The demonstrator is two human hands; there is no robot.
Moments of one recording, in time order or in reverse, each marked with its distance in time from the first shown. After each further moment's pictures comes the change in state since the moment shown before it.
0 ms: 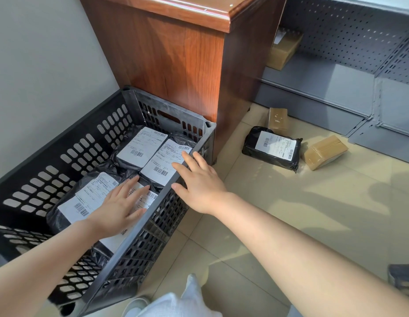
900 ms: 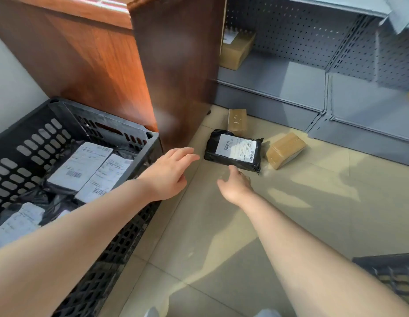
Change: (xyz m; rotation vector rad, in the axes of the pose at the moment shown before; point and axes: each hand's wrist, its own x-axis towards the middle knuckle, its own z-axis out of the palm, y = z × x) left_hand 0.171 0.210 -0.048 0.022 0.267 0.508; right_hand -0.028 0.205 -0.007 0.386 0.144 0.765
